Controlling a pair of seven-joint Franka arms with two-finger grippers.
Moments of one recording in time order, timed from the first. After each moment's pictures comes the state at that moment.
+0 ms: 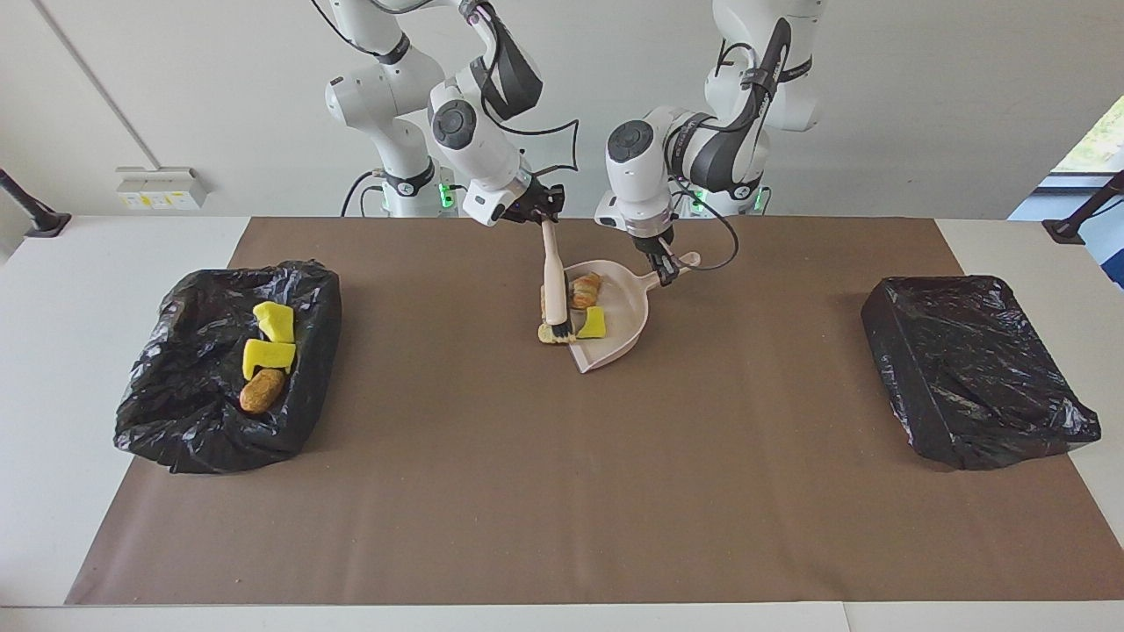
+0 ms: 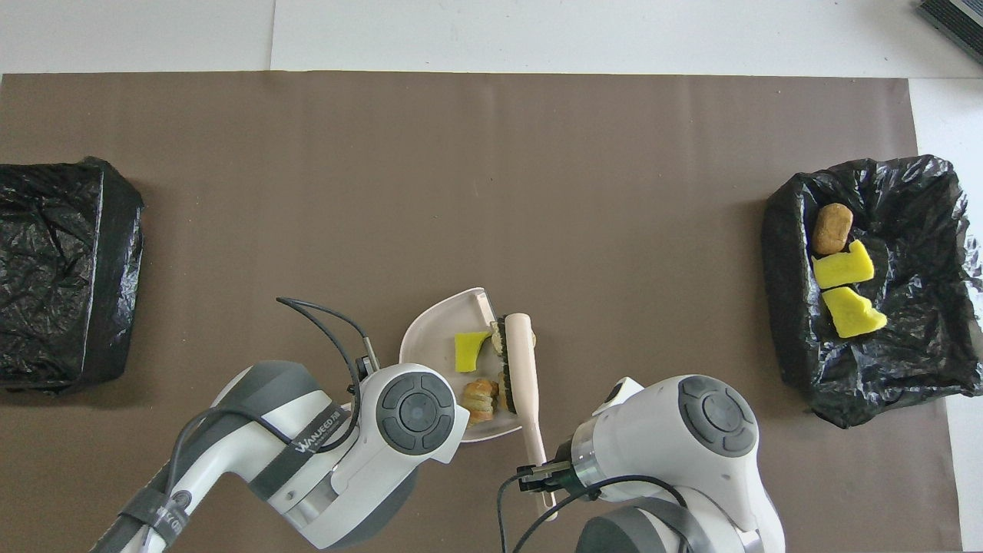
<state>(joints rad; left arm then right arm) -0.56 -0.02 -0.18 -2.25 0.22 2.01 0.44 0.46 -0.22 0.12 -2.39 0.50 1.96 0.22</state>
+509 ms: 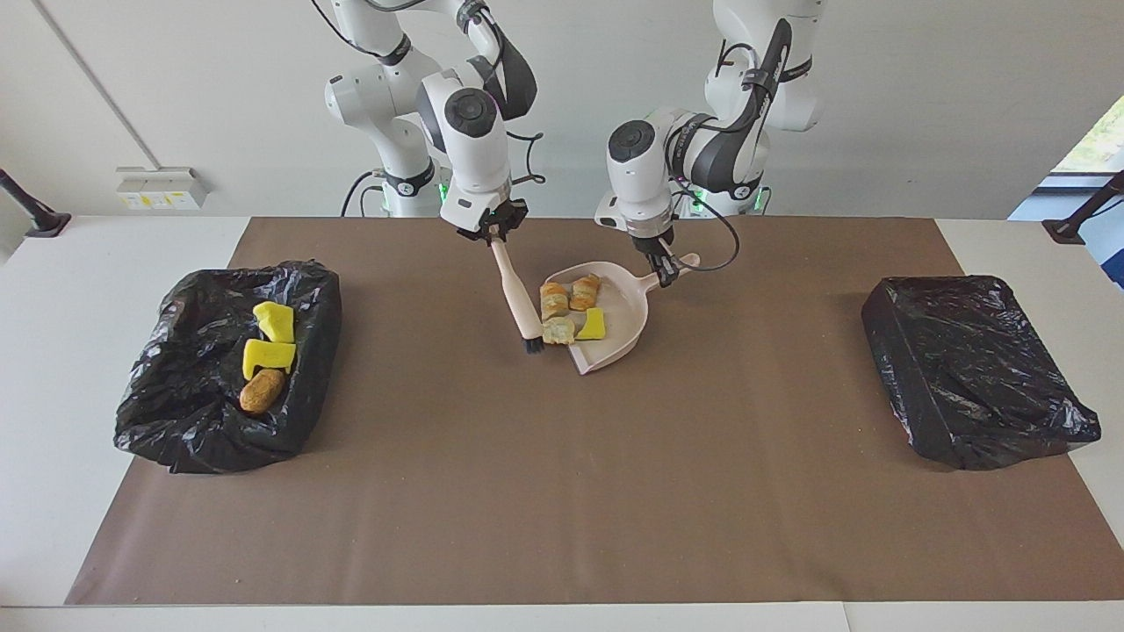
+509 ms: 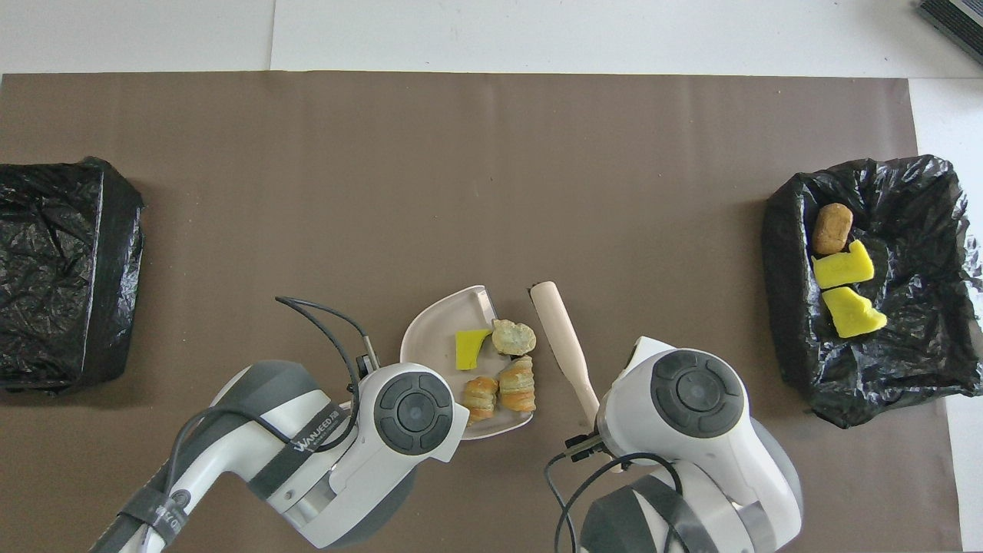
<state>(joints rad) -0.56 -0.02 -0.17 -2.26 0.22 2.03 0.44 0.41 -0.15 0.12 -2.31 0.13 1.96 0.11</state>
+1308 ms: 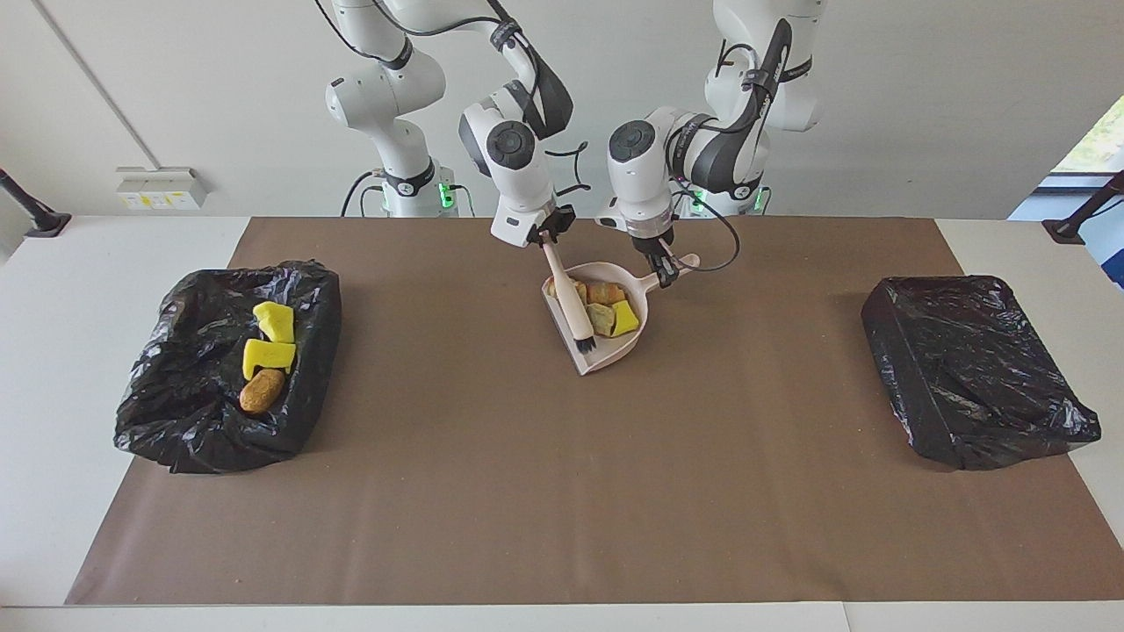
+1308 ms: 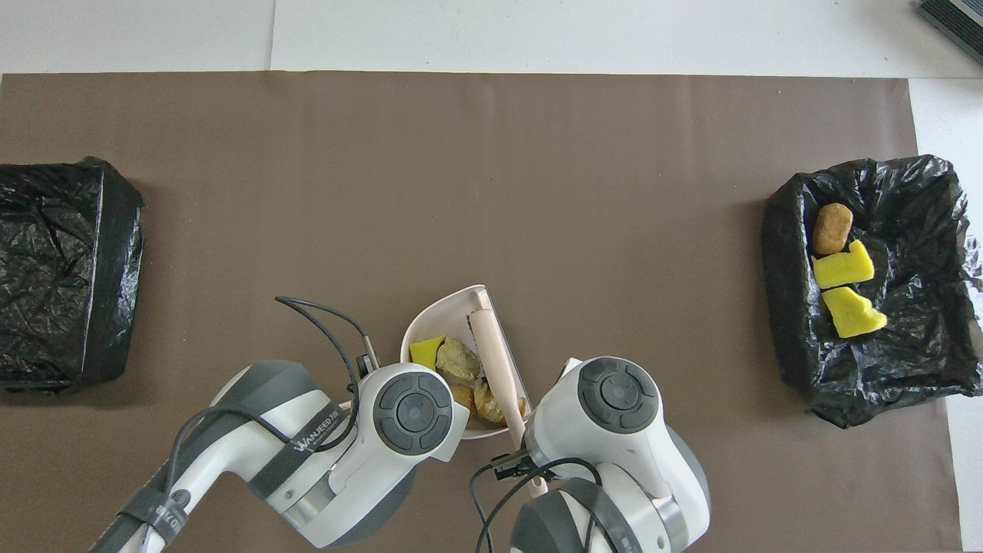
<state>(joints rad) -0.56 -0.02 -0.17 -2.26 0.22 2.03 0.44 0.53 -0.06 0.13 -2.29 0.37 2.02 0.19</state>
